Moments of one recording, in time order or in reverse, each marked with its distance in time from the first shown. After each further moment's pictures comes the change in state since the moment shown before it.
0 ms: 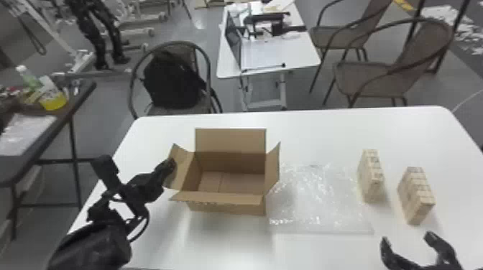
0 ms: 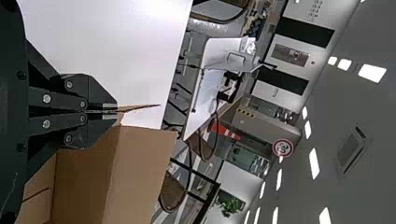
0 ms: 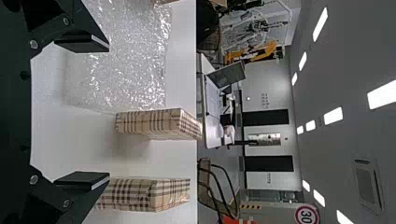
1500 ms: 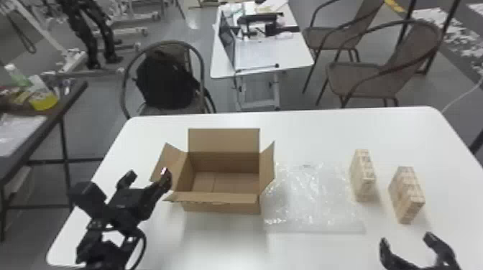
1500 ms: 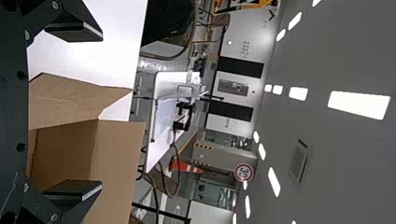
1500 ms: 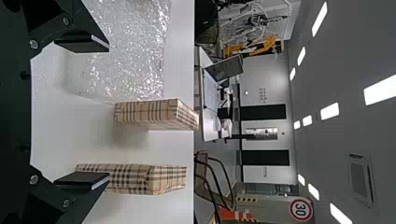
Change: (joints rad) left arm 0.295 -0.083 -0.103 -0.317 0.054 -0.273 0.282; right arm 0.025 0.014 -0.031 -0.024 0.018 -0.012 0.000
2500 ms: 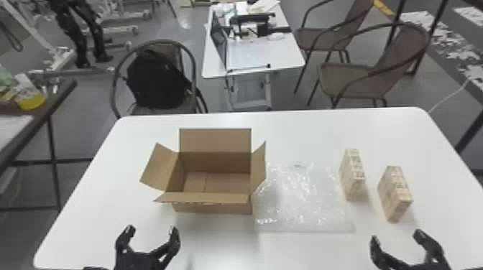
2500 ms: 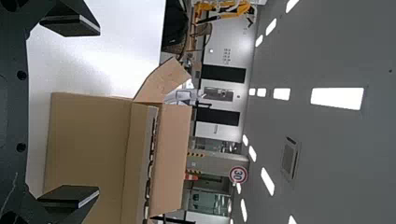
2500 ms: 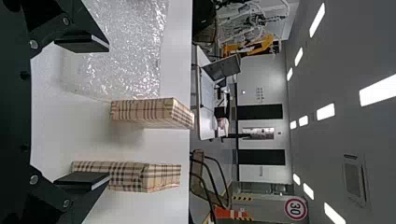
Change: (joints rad) left arm 0.176 0.000 -0.173 0.302 -0.005 -0.616 0.131; right arm 0.007 0.008 -0.011 -0.008 0.016 -0.015 0.000
